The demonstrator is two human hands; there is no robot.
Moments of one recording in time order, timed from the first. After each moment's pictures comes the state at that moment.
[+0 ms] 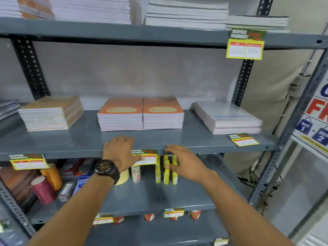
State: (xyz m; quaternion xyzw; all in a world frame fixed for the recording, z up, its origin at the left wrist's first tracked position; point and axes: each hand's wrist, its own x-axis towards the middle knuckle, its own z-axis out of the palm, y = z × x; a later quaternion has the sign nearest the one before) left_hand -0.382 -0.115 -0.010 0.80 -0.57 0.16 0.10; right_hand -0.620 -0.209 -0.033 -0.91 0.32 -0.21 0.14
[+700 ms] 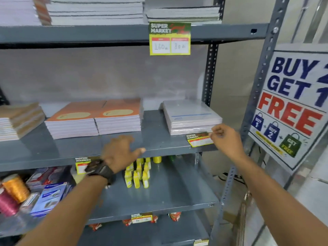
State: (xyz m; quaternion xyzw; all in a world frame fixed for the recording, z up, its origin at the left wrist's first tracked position) left_hand -0.550 -0.193 0.014 0.78 -0.59 0.02 0.22; right_hand -0.869 -0.346 0.009 -0.69 0.51 -0.46 0.21
